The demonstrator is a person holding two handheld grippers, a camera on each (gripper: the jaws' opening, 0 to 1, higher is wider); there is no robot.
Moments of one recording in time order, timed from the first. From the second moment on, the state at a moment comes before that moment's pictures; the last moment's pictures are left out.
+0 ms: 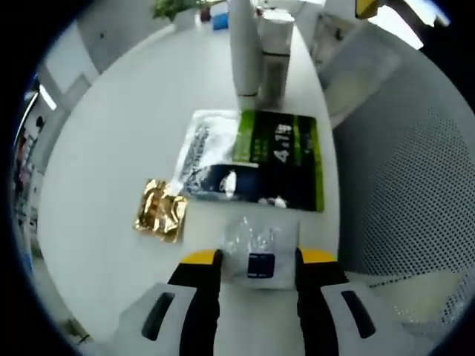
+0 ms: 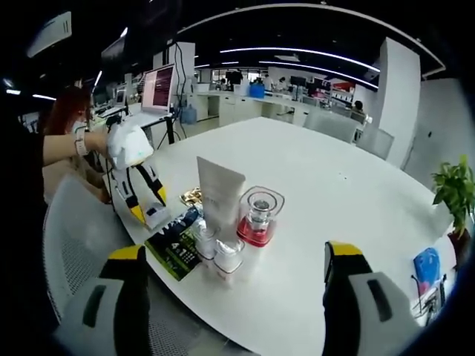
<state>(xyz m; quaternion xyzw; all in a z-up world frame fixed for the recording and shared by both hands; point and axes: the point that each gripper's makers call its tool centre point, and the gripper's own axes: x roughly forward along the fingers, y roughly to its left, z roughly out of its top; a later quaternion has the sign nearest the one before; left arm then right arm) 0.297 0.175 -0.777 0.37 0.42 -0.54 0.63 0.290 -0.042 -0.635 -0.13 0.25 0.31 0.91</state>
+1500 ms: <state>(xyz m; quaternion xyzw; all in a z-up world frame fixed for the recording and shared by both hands) 0.285 0.167 -0.785 0.37 0.42 -0.56 0.61 0.288 -0.044 -0.638 -0.14 0.26 0.31 0.91</state>
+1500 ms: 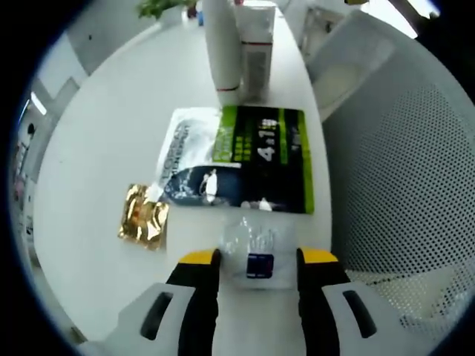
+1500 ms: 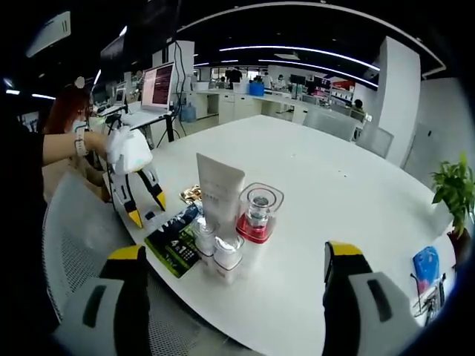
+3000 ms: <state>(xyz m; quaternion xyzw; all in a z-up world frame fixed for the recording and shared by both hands) 0.312 0.166 -0.727 0.27 0.39 -0.45 0.76 0.291 -0.043 -0.637 -0.14 0.26 0.31 0.90</state>
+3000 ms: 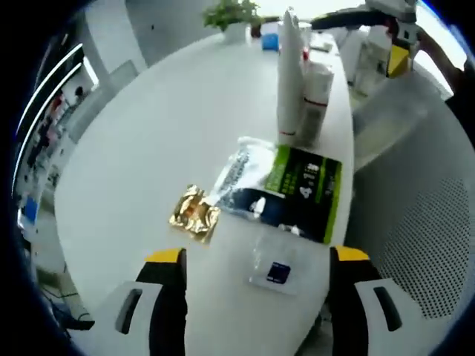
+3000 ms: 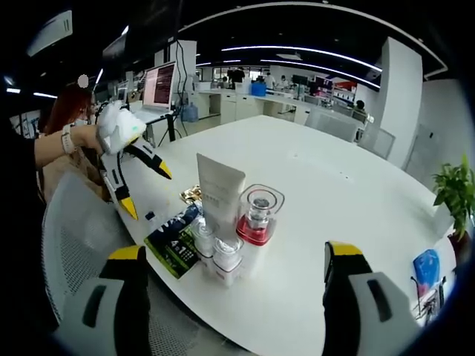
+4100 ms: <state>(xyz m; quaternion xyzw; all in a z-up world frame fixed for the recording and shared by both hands) 0.300 0.180 -0.665 0.13 0.32 -0.34 0.87 0.293 -0.037 -0.630 -0.14 0.25 0.32 0.90</state>
